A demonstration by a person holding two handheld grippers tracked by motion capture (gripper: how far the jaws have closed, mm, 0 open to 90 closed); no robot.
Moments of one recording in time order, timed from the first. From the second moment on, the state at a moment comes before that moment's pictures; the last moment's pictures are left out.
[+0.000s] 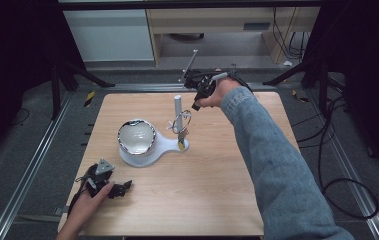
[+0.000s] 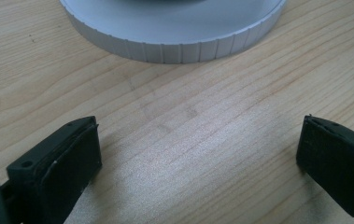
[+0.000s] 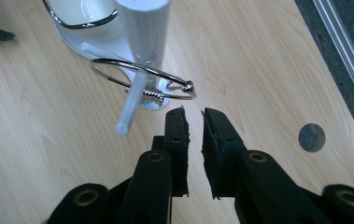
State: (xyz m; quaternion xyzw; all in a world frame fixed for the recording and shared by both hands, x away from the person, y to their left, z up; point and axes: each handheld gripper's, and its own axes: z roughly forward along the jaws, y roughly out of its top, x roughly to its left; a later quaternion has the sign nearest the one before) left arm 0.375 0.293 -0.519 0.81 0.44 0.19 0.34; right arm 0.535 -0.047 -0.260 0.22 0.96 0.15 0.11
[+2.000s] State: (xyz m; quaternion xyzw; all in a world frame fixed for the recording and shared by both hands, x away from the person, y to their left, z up) left arm 0.375 0.293 -0.519 0.81 0.44 0.19 0.34; right arm 0.515 -0.154 -0.313 0.29 0.91 0.21 0.23
